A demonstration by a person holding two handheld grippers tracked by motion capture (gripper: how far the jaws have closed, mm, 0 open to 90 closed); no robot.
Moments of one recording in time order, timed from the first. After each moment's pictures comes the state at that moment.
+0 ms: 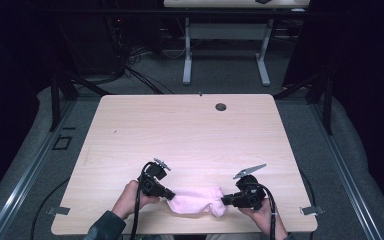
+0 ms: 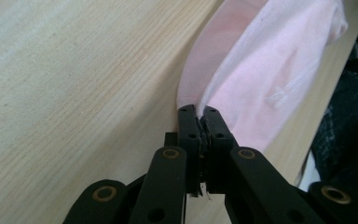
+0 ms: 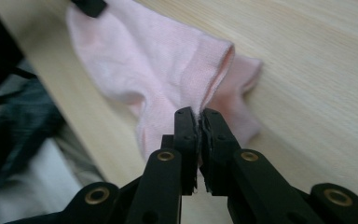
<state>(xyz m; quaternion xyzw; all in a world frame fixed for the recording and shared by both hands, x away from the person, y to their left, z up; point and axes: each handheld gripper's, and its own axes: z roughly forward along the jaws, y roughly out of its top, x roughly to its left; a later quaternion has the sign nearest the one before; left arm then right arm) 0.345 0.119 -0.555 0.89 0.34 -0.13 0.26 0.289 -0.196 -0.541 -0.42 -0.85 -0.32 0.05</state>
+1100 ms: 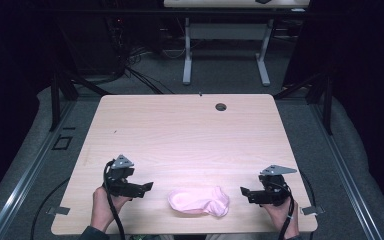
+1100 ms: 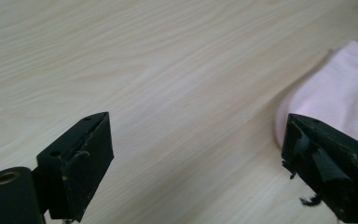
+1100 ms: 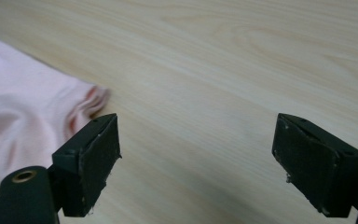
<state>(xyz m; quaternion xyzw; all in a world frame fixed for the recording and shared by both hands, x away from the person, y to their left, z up) 0.308 0.203 -0.518 0.82 0.43 0.13 0.36 0.286 -0.259 -0.543 -0.48 -0.79 -0.36 -0.14</state>
